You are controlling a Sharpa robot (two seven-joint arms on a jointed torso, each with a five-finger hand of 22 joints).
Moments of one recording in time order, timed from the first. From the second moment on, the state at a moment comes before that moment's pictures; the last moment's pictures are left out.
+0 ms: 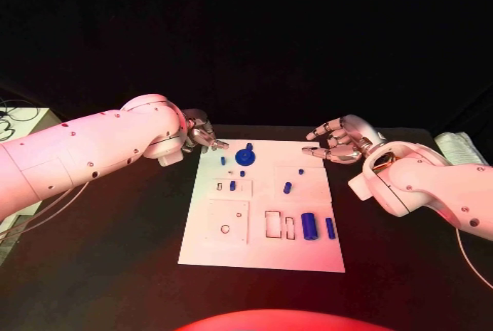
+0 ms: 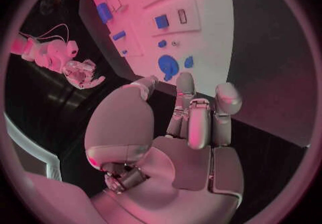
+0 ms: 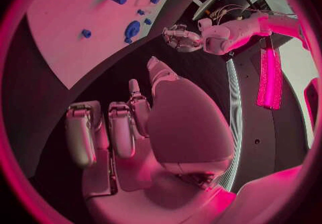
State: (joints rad) left arm 1.35 -0.68 0.01 1.27 -1.09 0.10 -0.51; left_hand 1.09 -0.18 0.35 0.29 0.22 0.84 0.11 0.51 0.76 1.10 0.03 0.91 0.61 1.47 -0.03 1.51 1.31 0.11 1.18 0.08 1.33 1.03; right arm 1.30 -0.92 -0.14 1.67 -0.87 -0.59 -0.14; right_hand 1.43 -0.19 0.14 0.29 0.21 0.89 0.16 0.27 0.24 1.40 0.08 1.37 1.31 1.47 -0.01 1.56 1.31 0.01 1.47 0.10 1.53 1.31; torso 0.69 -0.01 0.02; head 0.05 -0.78
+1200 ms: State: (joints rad) left arm 1.36 -0.50 -0.03 0.96 -1.01 0.24 -0.50; left_hand 1.09 -0.17 0.34 0.30 0.22 0.85 0.11 0.51 0.75 1.09 0.04 0.91 0.61 1.47 -0.02 1.51 1.31 0.11 1.18 0.09 1.33 1.03; right arm 1.30 -0.91 -0.14 1.67 -0.87 -0.59 -0.14; right_hand 1.42 -0.19 0.14 0.29 0.21 0.88 0.16 0.27 0.24 1.40 0.07 1.37 1.31 1.47 -0.01 1.55 1.31 0.01 1.47 0.10 1.53 1.31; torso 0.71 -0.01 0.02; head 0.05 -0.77
